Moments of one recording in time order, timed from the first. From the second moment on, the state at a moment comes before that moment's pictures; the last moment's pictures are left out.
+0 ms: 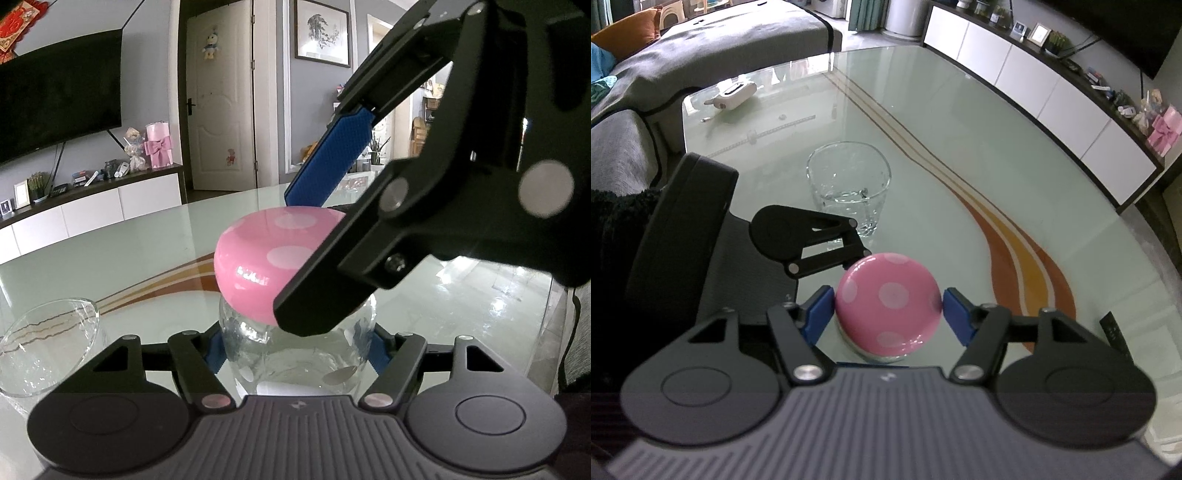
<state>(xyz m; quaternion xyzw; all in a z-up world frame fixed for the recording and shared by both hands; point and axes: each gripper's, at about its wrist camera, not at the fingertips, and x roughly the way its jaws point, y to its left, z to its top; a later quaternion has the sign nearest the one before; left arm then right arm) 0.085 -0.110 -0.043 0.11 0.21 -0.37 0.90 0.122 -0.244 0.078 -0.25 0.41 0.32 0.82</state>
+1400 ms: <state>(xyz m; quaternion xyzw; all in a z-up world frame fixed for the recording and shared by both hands) 0.067 -0.115 -0.045 0.11 0.22 -0.37 0.89 0.124 -0.255 0.079 -0.32 0.36 0.42 0.77</state>
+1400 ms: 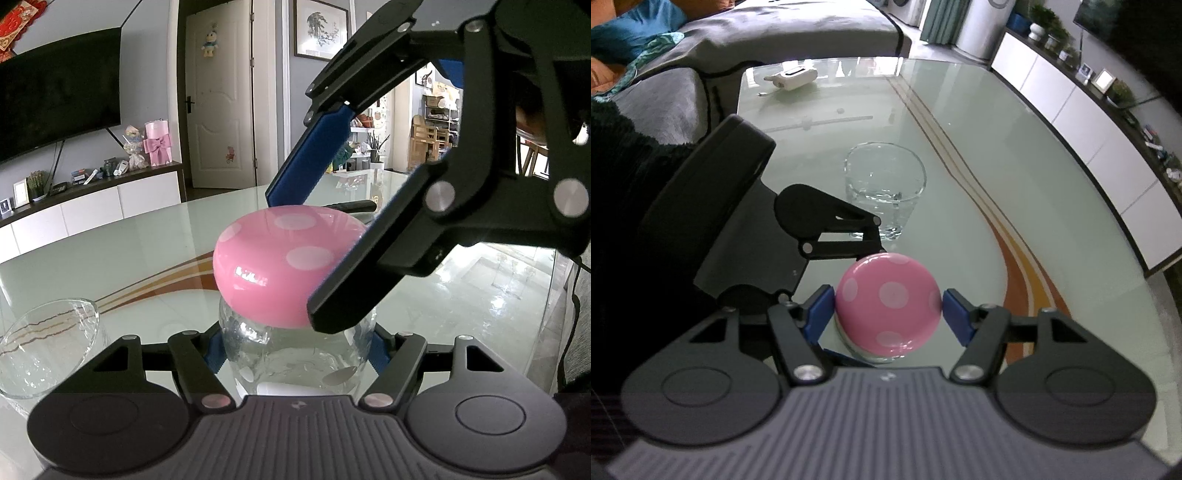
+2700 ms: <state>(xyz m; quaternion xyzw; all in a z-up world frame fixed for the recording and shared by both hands) 0.067 -0.109 -0.048 0.11 0.22 -0.38 0.89 0.123 -0.237 0.076 -0.26 0.41 0.31 0.82</state>
